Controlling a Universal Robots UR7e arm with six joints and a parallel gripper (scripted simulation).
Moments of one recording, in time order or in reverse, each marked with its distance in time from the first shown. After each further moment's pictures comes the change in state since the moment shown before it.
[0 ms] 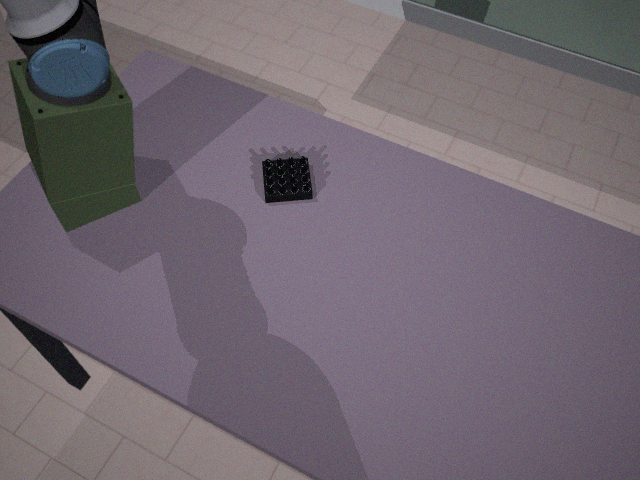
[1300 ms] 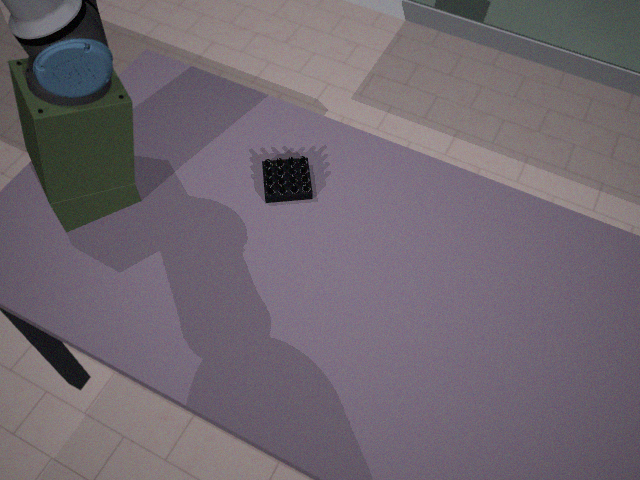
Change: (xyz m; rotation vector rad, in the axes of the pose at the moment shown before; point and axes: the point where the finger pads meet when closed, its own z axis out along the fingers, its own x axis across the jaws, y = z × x) arm 0.016 -0.016 -0.003 0.001 0.021 -0.007
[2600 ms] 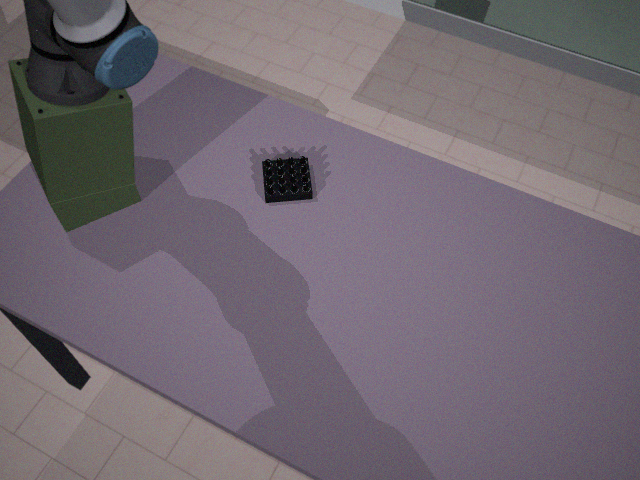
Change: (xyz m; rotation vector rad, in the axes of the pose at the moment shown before) arm 0.144 -0.339 -0.023 0.066 0.265 -0.158
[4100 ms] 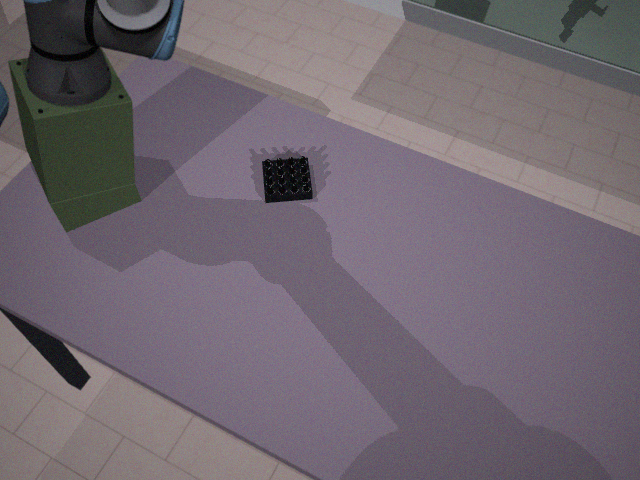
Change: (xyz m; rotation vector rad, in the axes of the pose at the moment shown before) arm -0.143 -0.518 0.102 0.205 0.234 -0.282
